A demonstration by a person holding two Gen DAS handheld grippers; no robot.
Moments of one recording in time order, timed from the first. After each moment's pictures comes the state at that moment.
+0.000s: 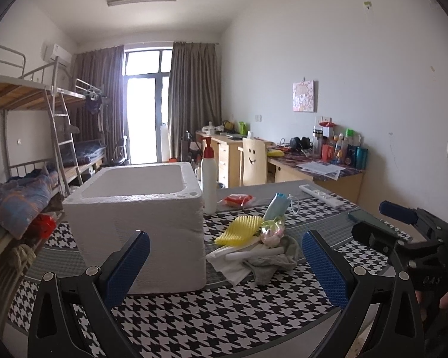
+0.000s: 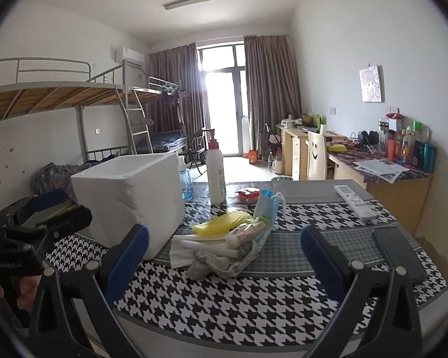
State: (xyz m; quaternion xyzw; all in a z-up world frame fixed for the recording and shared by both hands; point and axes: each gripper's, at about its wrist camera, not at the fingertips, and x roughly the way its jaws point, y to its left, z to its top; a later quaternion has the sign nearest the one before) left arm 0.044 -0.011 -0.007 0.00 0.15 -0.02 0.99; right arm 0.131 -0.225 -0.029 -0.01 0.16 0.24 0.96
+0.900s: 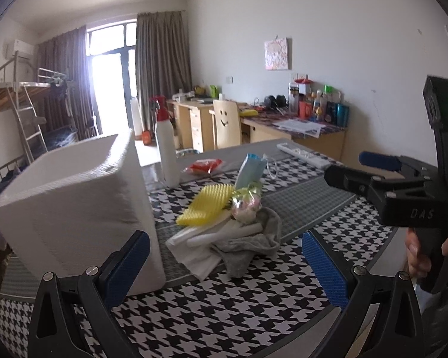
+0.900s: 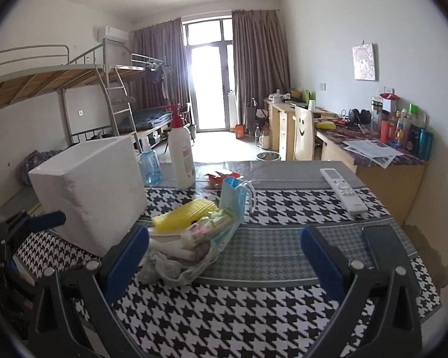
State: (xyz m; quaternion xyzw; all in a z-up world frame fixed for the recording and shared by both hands) left arm 0.110 -0.050 -0.037 0.04 0.25 -0.08 0.96; right arm 0.200 -0.245 -0.039 -0.02 0.22 0.21 0.95
